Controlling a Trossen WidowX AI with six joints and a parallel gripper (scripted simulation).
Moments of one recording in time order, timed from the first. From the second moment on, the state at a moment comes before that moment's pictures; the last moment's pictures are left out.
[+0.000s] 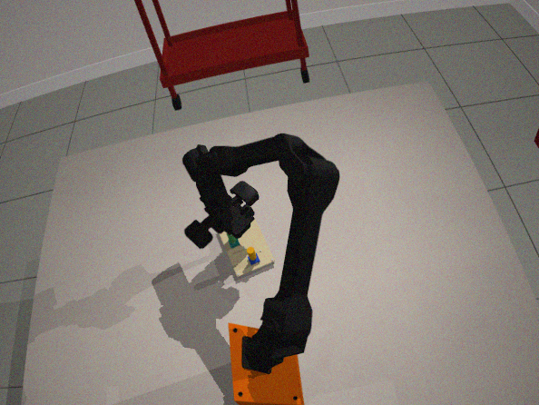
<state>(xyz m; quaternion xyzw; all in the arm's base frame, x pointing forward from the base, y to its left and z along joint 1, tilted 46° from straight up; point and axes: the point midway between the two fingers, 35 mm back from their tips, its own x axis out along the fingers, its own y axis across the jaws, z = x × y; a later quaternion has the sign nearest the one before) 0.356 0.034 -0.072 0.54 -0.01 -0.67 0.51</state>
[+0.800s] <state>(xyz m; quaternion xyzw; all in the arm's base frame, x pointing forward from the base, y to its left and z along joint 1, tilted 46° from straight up) 0.356 0.035 -0.071 0.54 -0.01 -0.67 0.51</state>
